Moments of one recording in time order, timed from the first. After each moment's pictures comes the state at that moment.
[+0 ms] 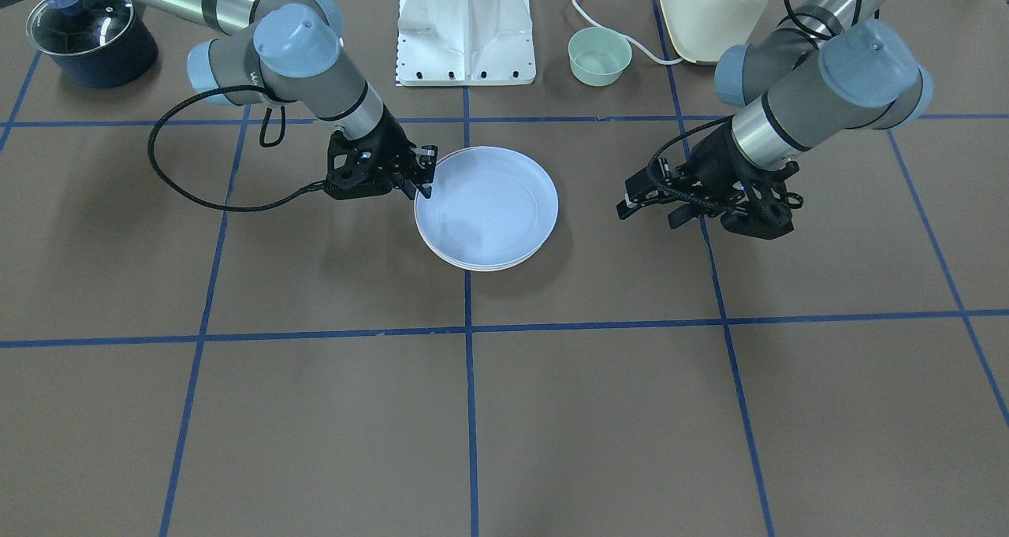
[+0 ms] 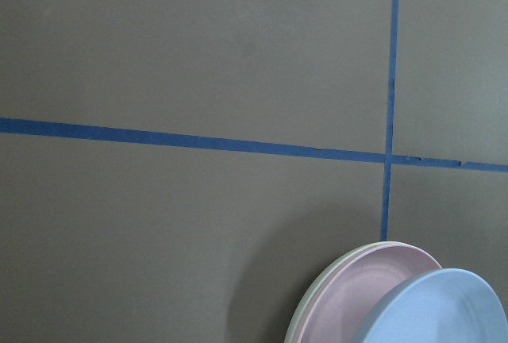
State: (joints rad) left arm -0.89 -1.97 -1.67 -2.21 -2.35 -1.30; right arm 0.52 -1.07 1.70 -1.13 1.98 1.44
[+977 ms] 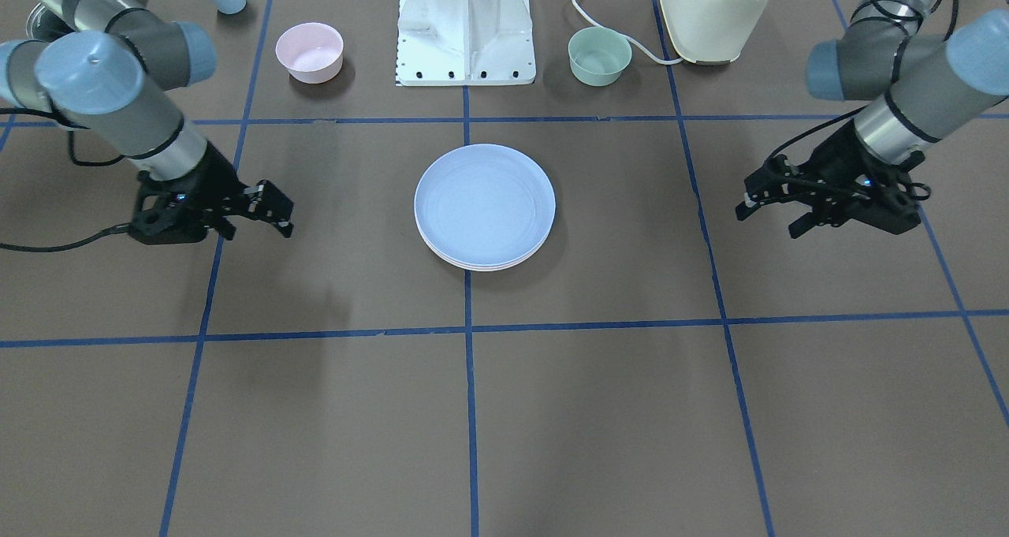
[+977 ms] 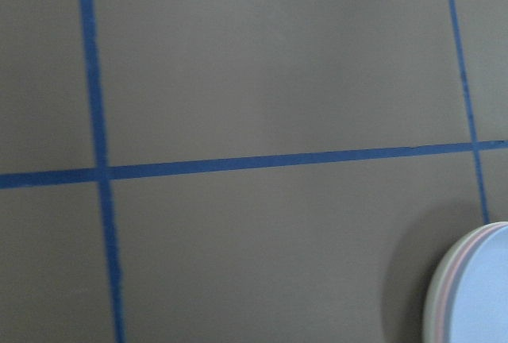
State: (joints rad) left arm -1.07 -1.70 -1.72 -2.21 -2.36 -0.78; right arm 0.84 -1.39 1.78 -1.14 2.14 1.11
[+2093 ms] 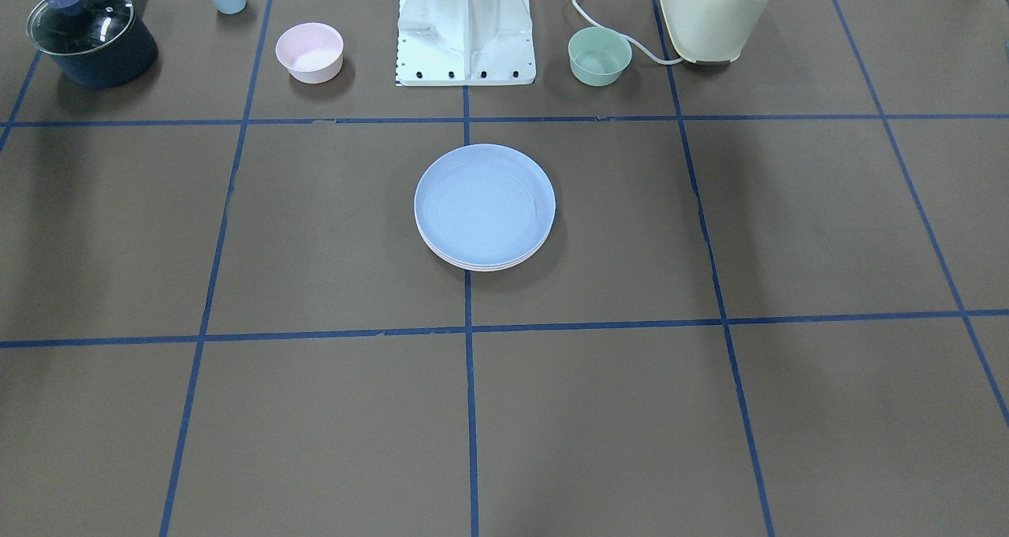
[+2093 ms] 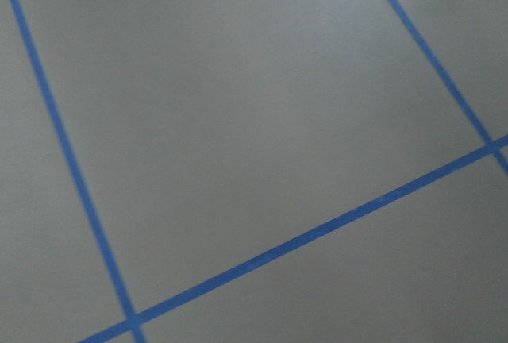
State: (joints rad) left arm -1.48 -1.60 -1.58 -2.02 -2.35 0.01; right arm 1.45 -1.65 1.80 -1.50 2.36 0.22
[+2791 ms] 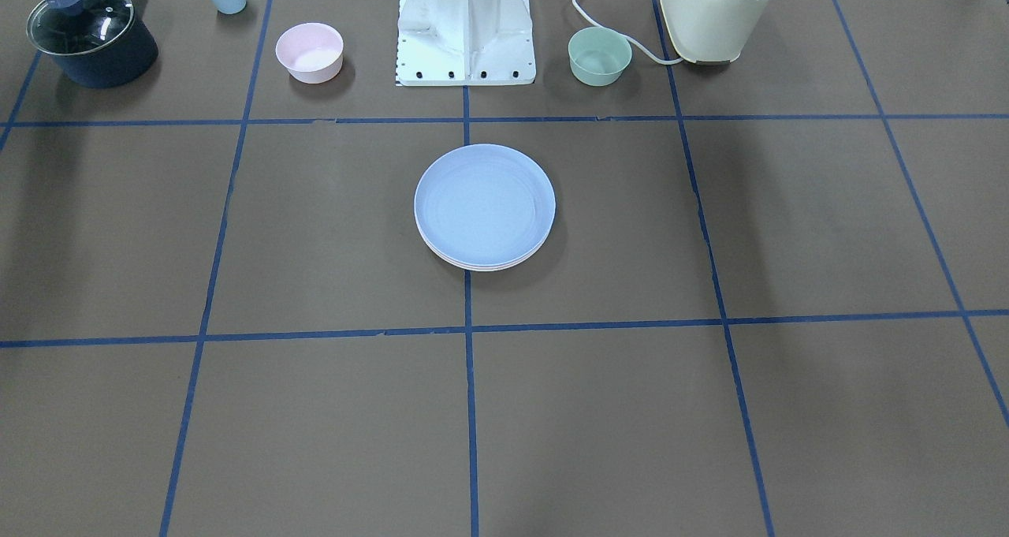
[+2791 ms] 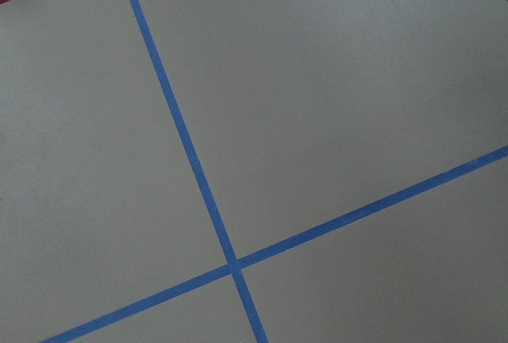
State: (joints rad) left arm -1.50 -1.58 -1.57 -2.00 -2.35 0.02; right arm 1.47 -1.68 1.80 -1.51 2.36 0.18
